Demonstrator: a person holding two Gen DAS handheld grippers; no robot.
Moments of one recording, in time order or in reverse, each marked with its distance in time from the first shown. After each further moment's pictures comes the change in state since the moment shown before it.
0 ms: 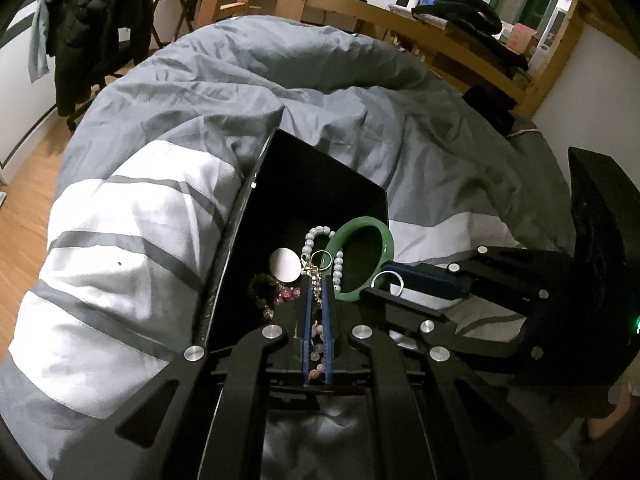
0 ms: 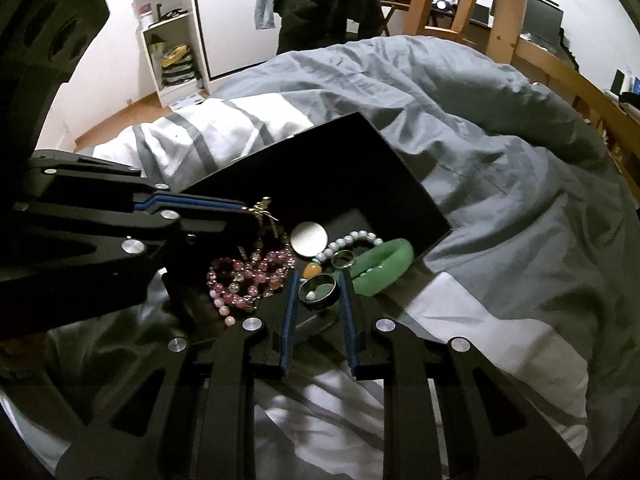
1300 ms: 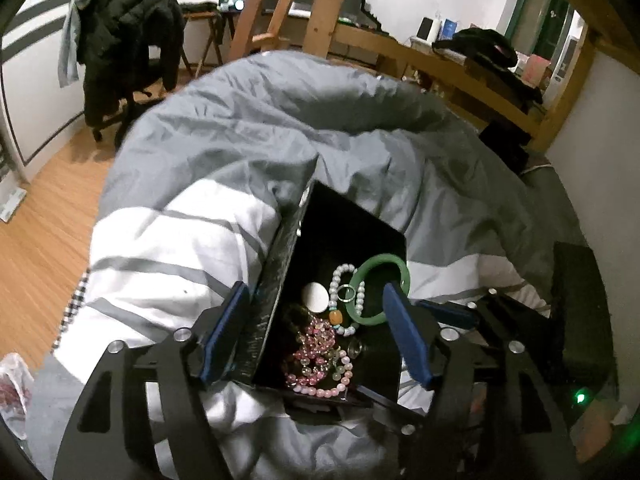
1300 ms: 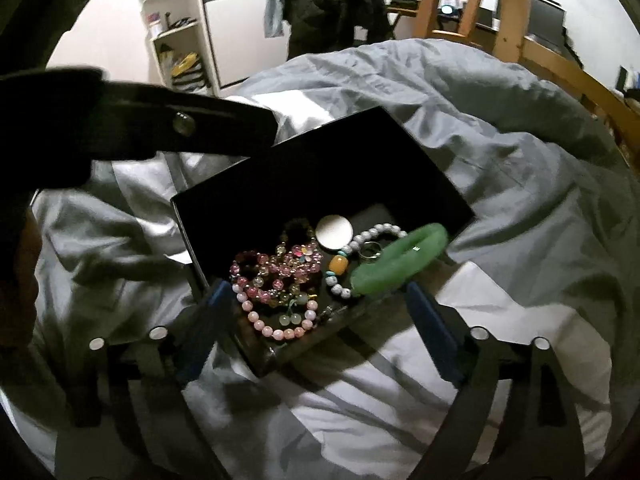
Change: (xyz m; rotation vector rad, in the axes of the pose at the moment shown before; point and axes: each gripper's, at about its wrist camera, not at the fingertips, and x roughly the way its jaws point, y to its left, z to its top) left arm -0.040 0.009 0.009 -0.048 -0.132 0.085; right arm -0.004 0.011 -0.017 0.024 -0.045 0.034
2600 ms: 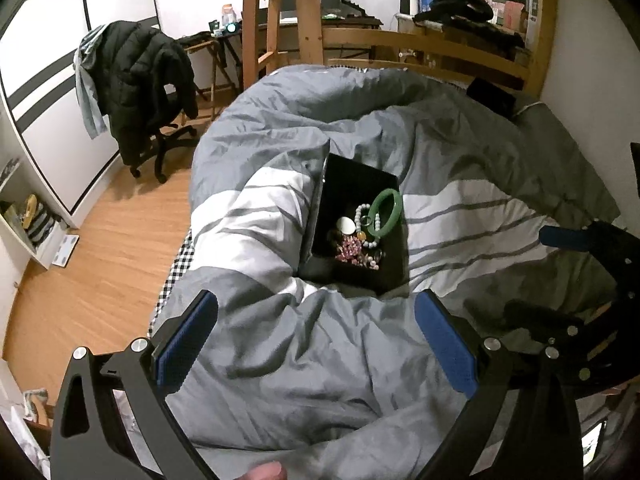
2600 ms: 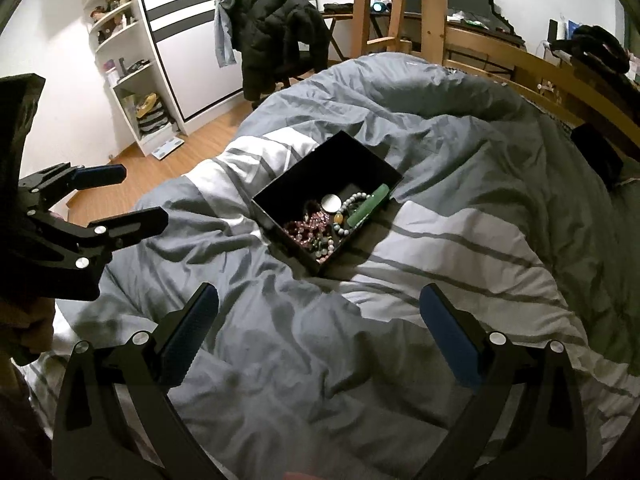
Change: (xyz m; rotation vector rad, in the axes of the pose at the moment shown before) left arm -0.127 -0.022 -0.056 0.200 0.047 0.166; right arm -0.159 0.039 -0.031 0.217 -0.006 -0.094
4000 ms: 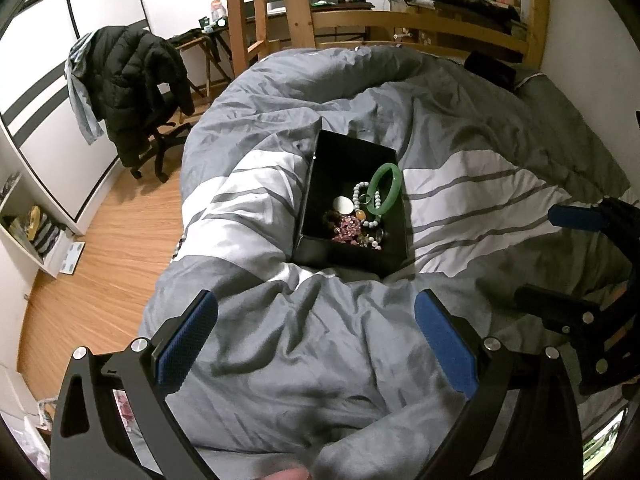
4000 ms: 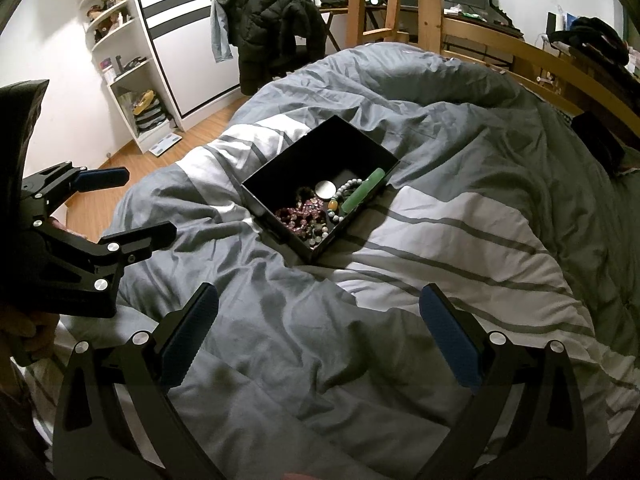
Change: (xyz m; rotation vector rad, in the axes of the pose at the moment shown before) left arm 0.021 -0.016 -0.012 0.057 0.036 0.035; right arm 0.011 -0.008 -0.012 0.010 0.014 0.003
